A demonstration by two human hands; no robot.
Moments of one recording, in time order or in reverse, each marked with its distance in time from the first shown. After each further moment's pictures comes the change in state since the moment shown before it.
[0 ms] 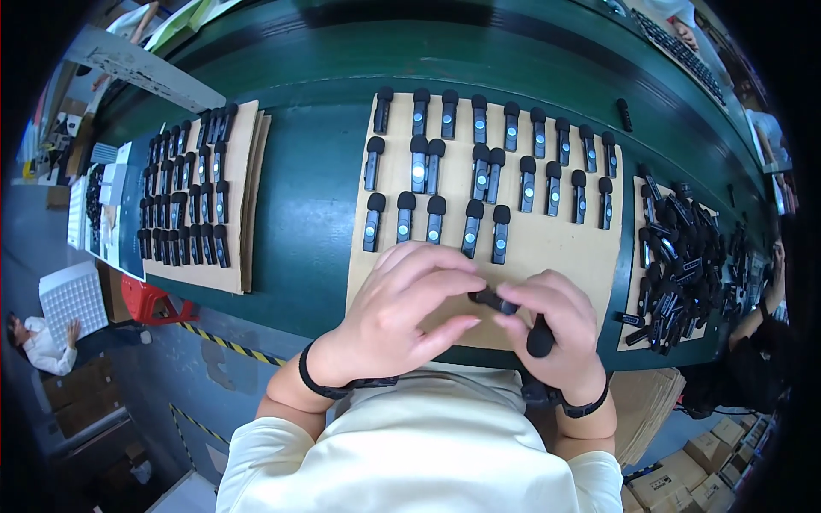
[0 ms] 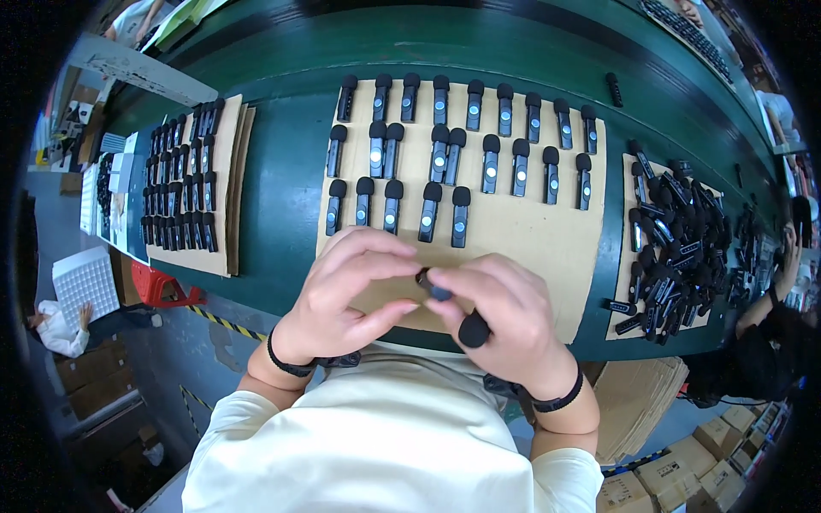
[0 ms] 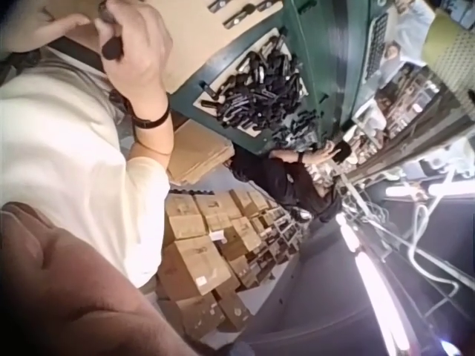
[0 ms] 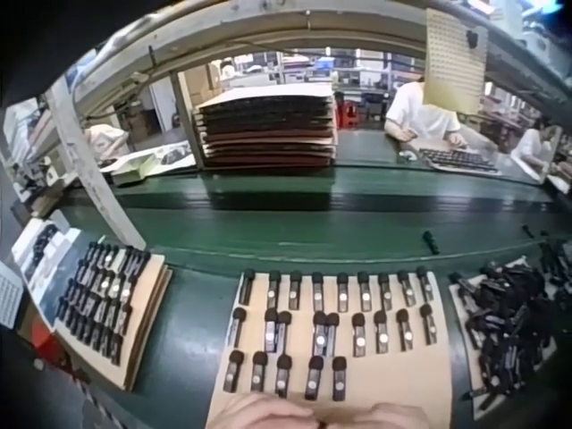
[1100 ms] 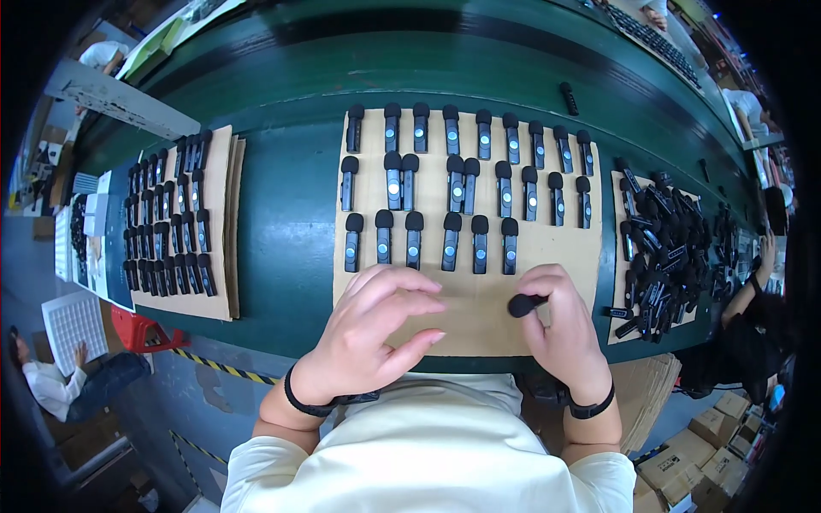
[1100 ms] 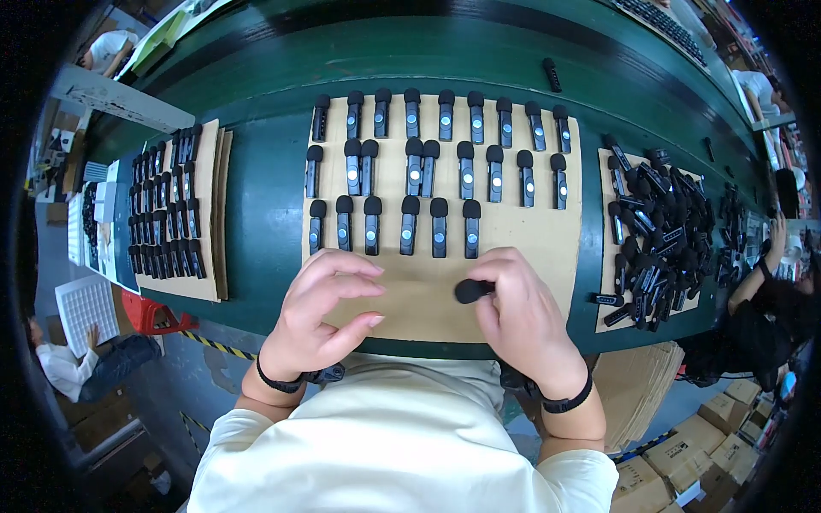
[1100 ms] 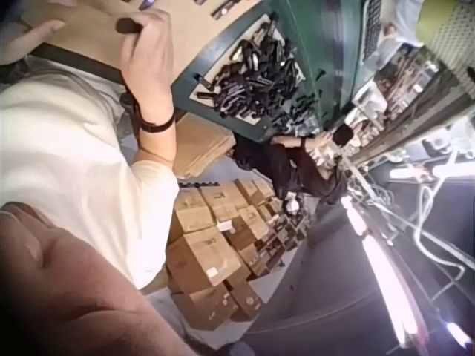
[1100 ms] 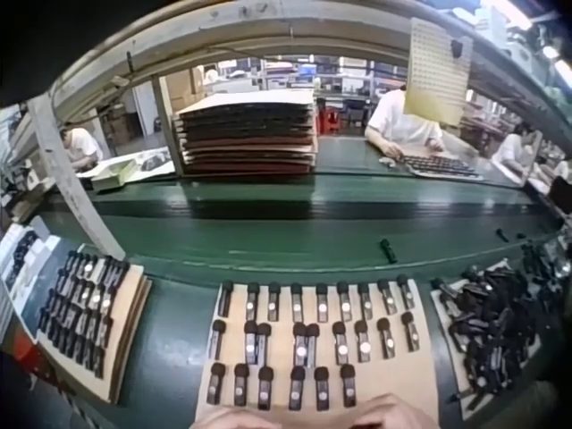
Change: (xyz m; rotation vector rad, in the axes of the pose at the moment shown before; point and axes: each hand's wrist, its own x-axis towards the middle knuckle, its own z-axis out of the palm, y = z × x) left_hand -0.019 -0.019 -0.014 -0.031 -0.045 -0.074; right_hand -0.021 0.022 0.005 -0.149 0.003 0.204
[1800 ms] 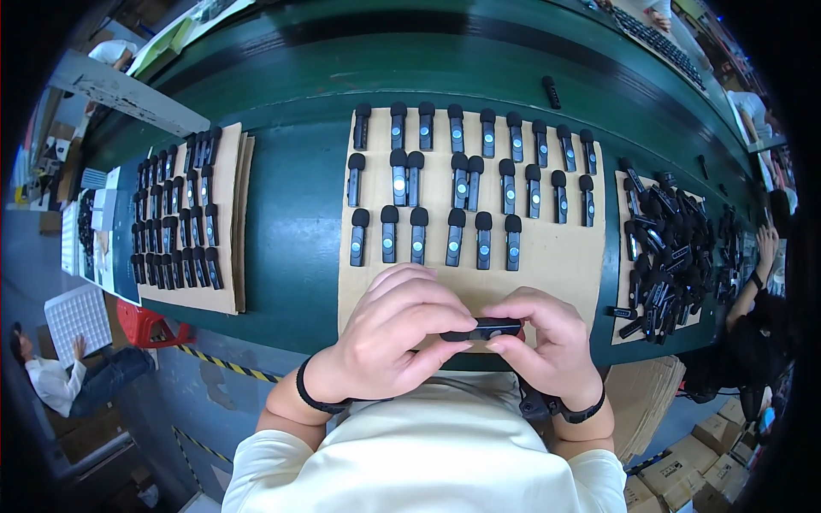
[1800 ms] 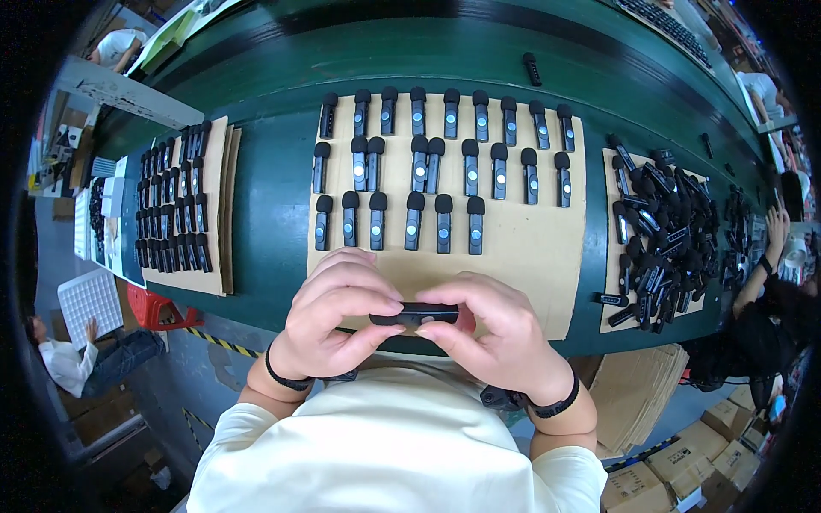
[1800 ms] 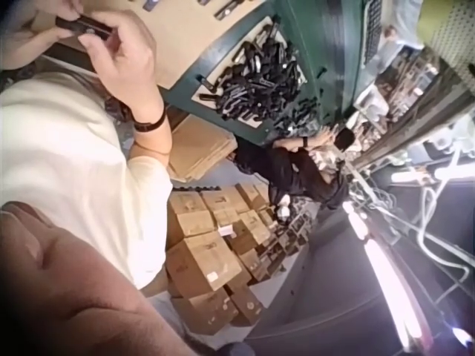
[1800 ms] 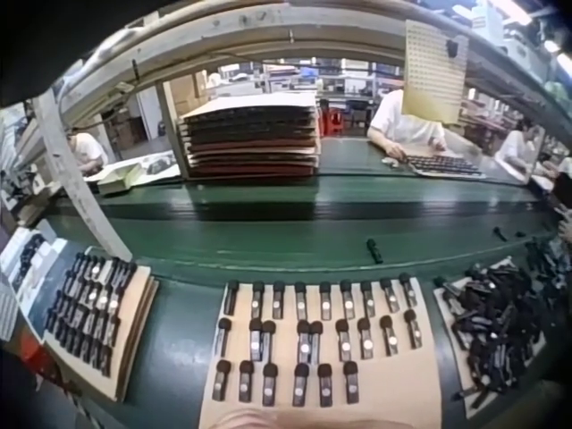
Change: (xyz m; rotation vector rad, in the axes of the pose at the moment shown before) left_hand 0.011 0.009 0.010 -0.104 0.088 0.224; right_hand 0.005 -0.029 -0.006 0.479 -0.251 0.120
